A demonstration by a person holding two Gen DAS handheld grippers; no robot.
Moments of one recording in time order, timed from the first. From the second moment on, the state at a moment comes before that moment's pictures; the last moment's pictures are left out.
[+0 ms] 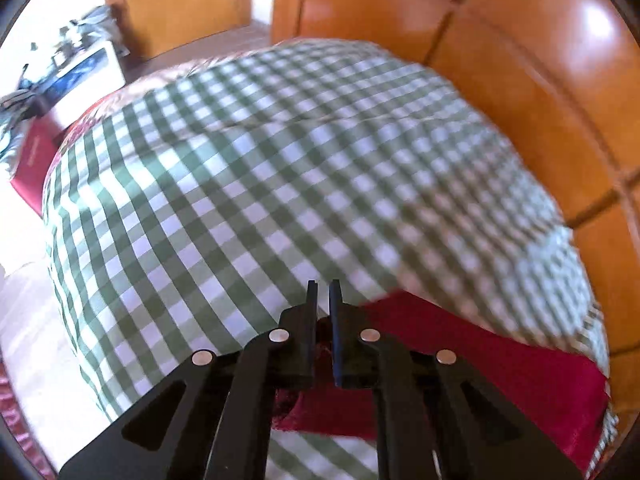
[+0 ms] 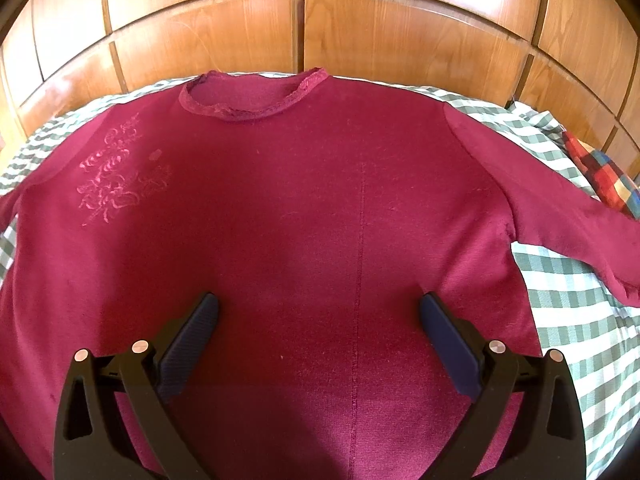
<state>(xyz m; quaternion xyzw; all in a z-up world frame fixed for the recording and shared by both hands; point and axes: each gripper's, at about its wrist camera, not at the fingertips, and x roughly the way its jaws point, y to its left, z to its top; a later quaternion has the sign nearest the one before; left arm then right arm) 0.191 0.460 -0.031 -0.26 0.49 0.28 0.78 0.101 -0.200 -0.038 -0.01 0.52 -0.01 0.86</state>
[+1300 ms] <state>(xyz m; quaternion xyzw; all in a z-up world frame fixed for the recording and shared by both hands) 0.123 0.367 -0.007 -0.15 0.39 0.24 0.88 0.100 -0.200 -0.038 -0.01 0.52 -0.01 0.86</state>
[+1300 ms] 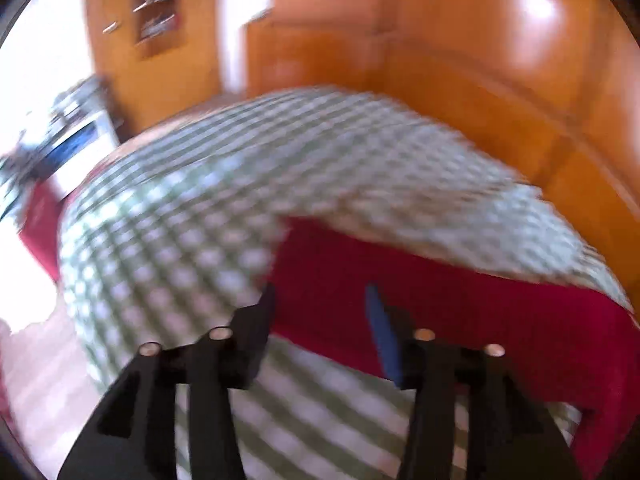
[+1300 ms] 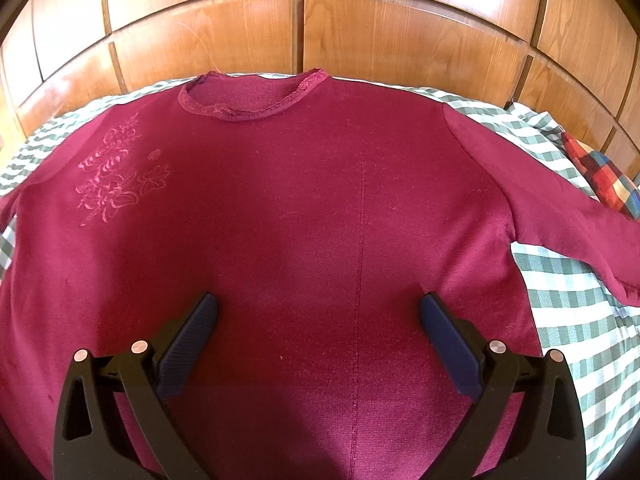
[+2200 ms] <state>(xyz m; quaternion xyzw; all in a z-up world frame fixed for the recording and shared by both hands) 0.001 0.069 -0.055 -0.01 0.45 -0.11 0.88 -0.059 -0.333 0.012 0.11 0.57 0.01 0.81</state>
